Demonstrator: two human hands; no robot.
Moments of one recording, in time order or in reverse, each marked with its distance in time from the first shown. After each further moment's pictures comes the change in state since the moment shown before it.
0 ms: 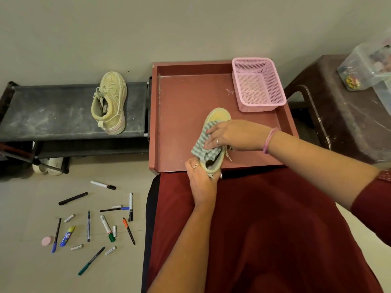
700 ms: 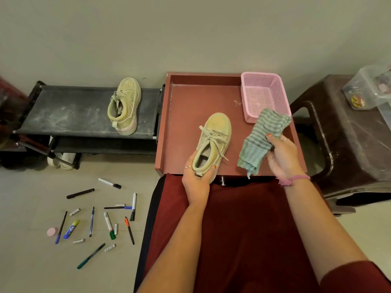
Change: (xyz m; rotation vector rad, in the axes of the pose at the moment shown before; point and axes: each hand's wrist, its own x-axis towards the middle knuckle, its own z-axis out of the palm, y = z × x) left_hand 0.004 0.007 -0.022 -0.499 0.112 -0.109; right_hand -0.060 -0.005 0.057 1.981 1.288 0.877
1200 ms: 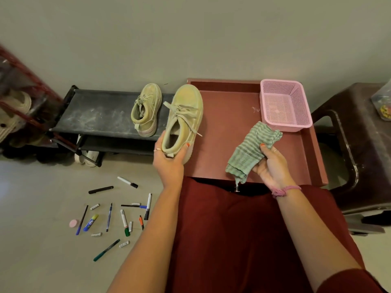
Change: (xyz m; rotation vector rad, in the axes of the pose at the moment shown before) left_hand 0.060 0.053 -0.073 -0.051 0.269 0.204; right_hand -0.012 0.037 0.037 0.114 -0.152 0.213
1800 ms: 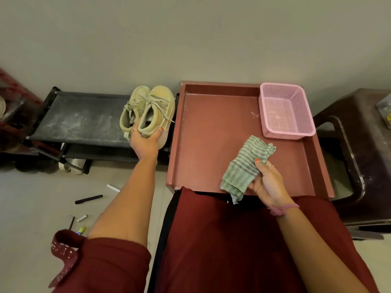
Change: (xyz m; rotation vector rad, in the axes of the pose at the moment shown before) left_hand 0.137 -0.050 0.015 0.136 0.045 -0.155; right_hand 0.017 0.021 -0.005 -0.071 0.041 0.063
